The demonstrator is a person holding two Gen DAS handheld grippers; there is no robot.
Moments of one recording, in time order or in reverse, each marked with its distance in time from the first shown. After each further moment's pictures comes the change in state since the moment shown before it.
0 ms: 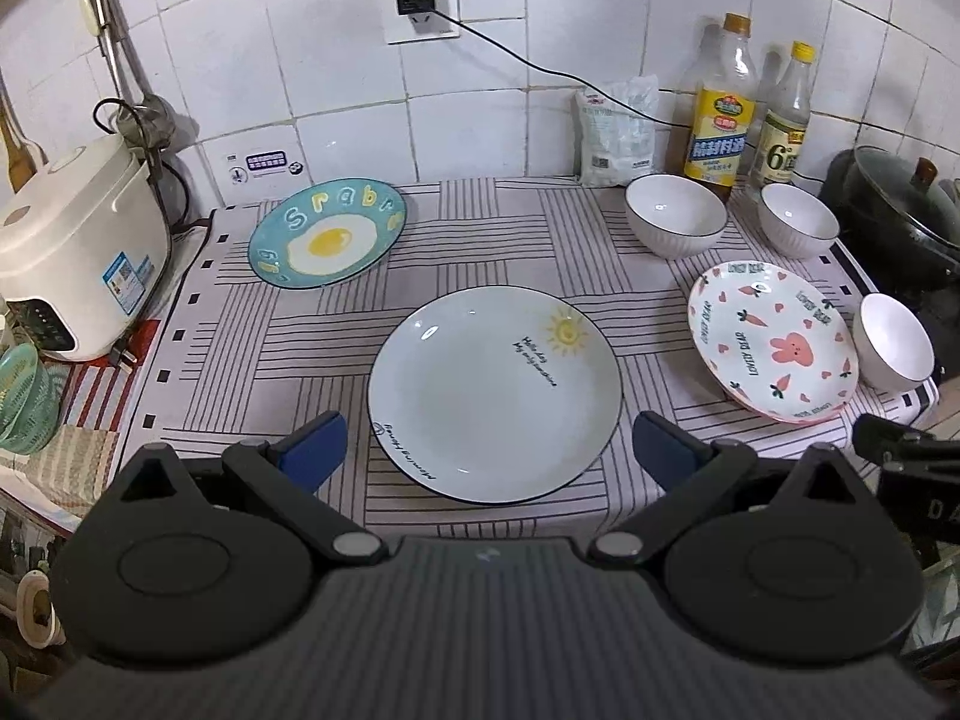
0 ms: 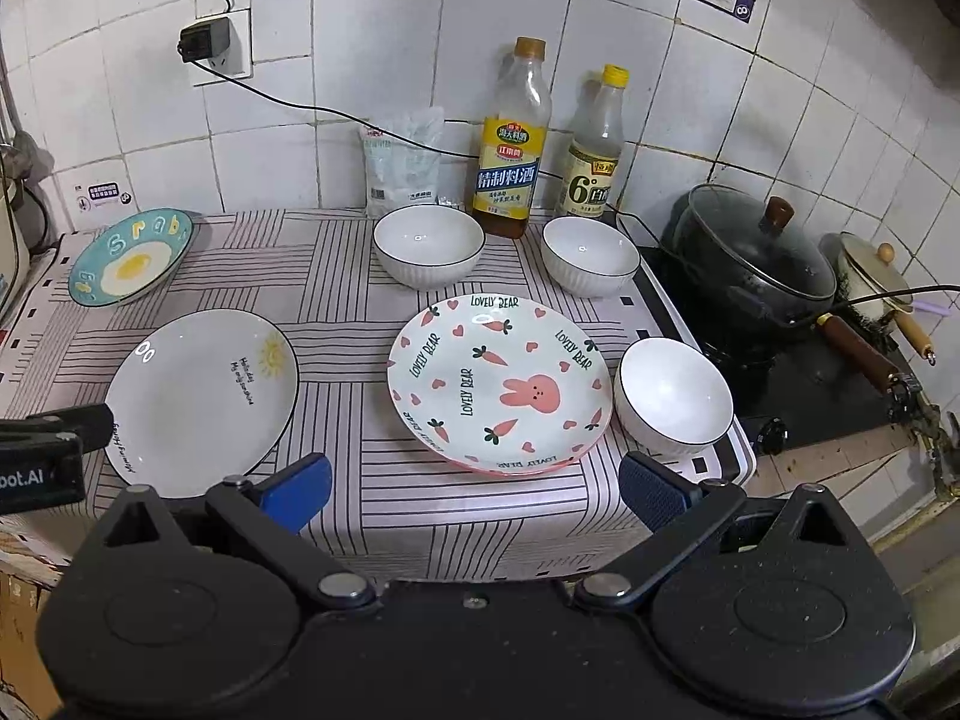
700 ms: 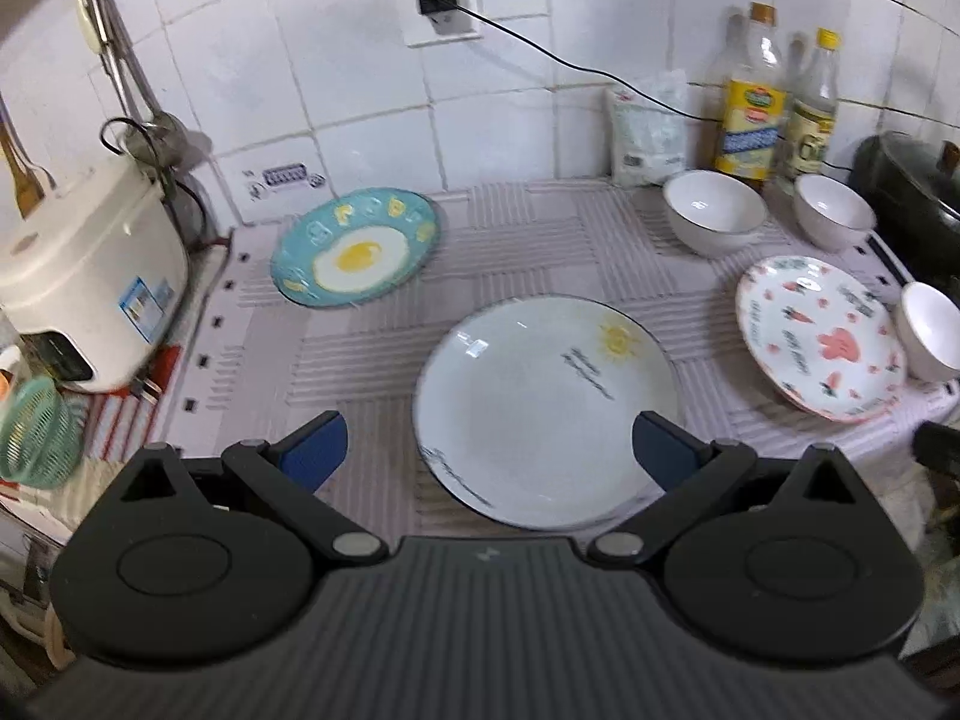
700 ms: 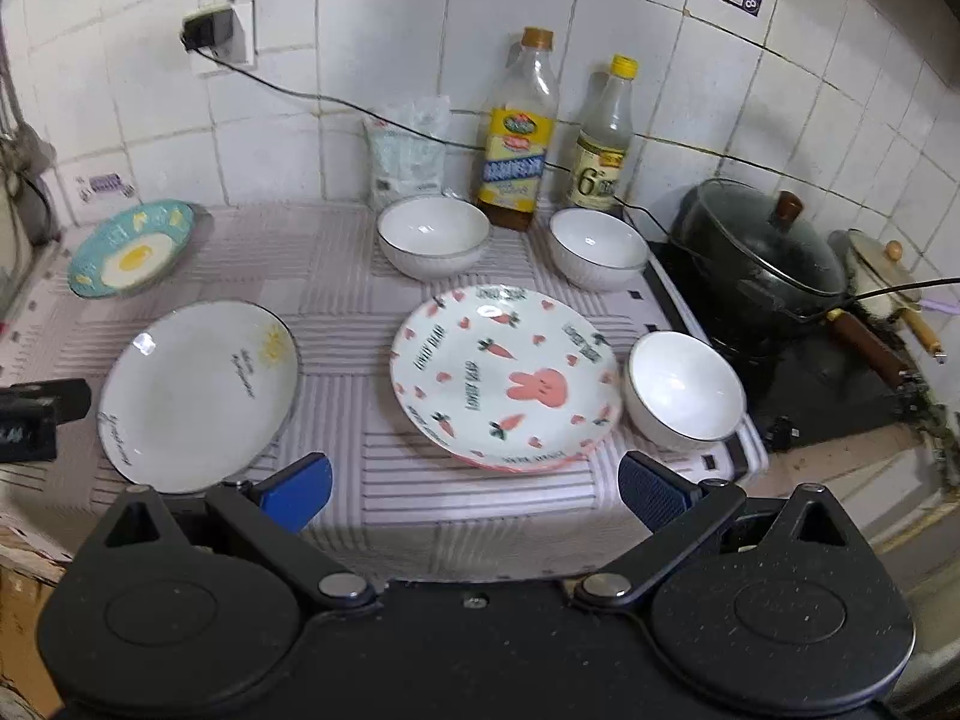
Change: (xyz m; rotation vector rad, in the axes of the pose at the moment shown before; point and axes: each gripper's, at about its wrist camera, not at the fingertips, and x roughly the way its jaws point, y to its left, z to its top) left arm 0.022 0.026 0.012 0.044 -0.016 0.047; right arm 0.007 0.000 -0.004 0.002 -0.007 0.035
